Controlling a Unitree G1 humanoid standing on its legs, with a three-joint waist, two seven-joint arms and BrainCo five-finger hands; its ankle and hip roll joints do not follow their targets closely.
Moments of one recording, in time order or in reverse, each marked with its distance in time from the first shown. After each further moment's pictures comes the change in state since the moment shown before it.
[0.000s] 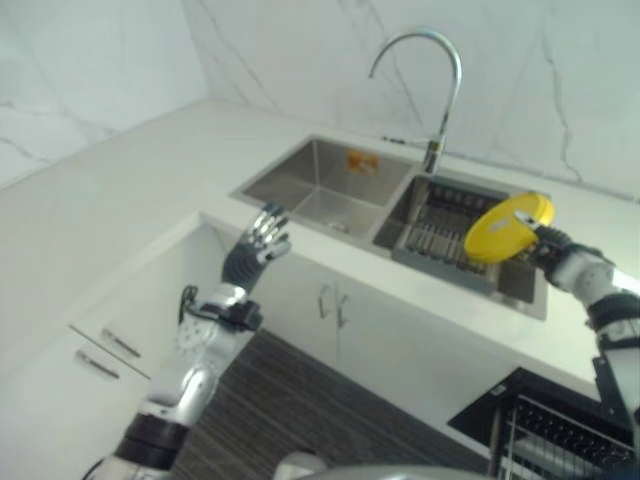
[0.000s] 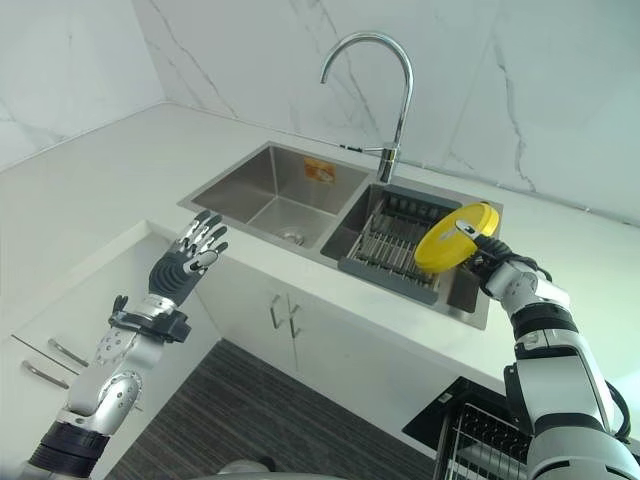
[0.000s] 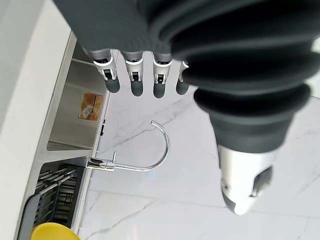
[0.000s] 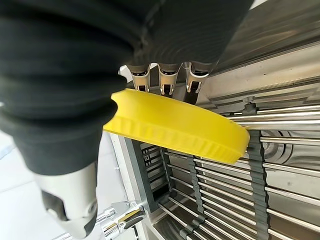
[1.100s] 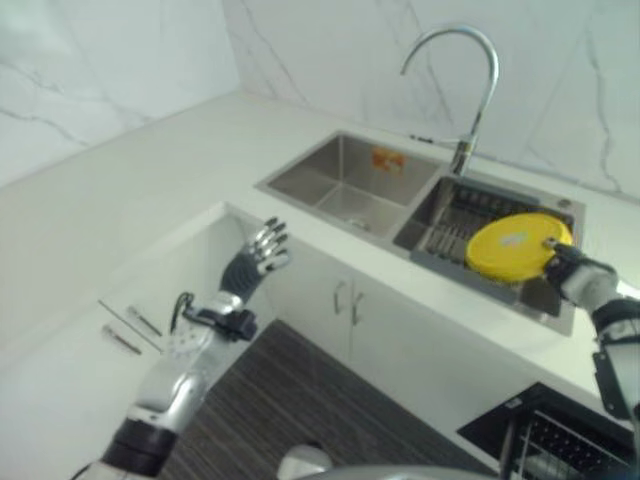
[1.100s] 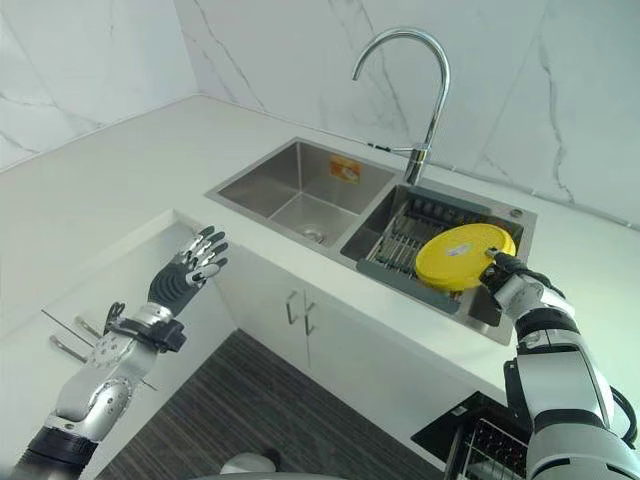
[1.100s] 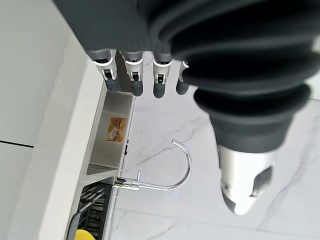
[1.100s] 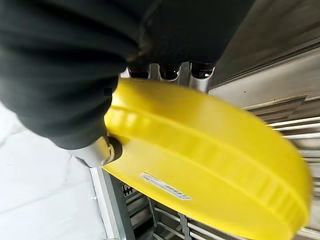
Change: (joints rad) left arm 0.036 0.054 -0.001 0.000 -0.001 0.076 -0.013; right arm -0.022 -0.002 -0.010 0.170 0.023 -0.059 -0.103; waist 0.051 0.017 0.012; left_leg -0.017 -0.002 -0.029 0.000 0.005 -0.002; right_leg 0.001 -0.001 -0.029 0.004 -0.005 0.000
